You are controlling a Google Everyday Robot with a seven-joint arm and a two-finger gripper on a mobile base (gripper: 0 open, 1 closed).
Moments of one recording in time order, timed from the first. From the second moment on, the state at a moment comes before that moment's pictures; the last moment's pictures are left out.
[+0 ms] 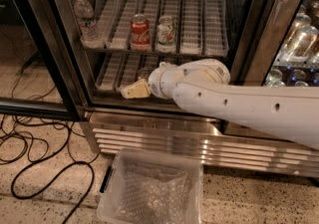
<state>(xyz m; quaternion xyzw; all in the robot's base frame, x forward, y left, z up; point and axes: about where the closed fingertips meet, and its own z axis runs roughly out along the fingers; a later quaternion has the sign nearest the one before) 0.660 0.032 0.788 -0.31 0.80 0.13 0.49</state>
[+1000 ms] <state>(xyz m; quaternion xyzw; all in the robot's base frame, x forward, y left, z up) 0.707 0.053 0.805 -0.29 0.77 0.15 0.54</state>
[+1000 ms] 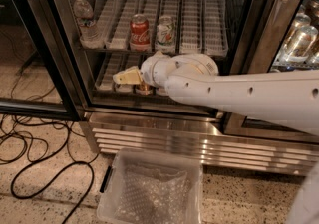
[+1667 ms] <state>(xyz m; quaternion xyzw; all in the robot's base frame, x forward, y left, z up) 0.730 0.092 0.805 -0.28 0.76 0.18 0.56</state>
